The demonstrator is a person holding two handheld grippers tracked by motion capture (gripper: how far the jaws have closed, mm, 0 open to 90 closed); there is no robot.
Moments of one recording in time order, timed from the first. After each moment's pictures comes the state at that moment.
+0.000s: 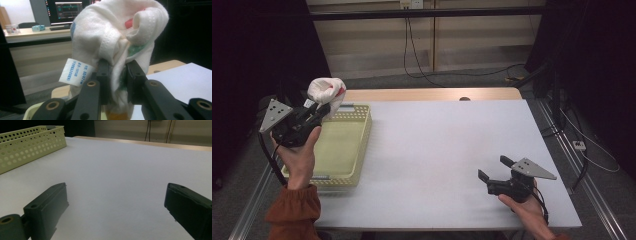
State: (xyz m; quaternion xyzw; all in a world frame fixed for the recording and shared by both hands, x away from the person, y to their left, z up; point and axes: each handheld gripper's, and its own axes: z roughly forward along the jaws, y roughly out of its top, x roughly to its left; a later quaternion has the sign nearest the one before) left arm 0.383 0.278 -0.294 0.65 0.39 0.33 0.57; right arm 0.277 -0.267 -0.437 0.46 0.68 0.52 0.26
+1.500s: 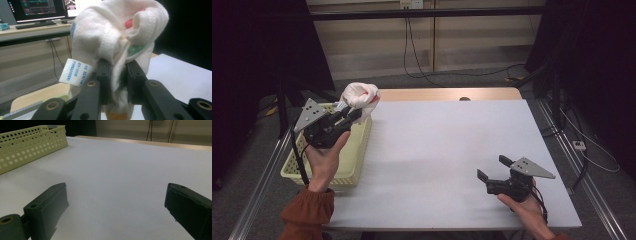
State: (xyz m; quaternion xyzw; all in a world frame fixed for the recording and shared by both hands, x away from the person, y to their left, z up) left arm 0.382 0.216 -0.296 0.70 0.33 0.28 0.57; right arm 0.279 -0.266 -0.438 0.45 0.68 0.52 0.25
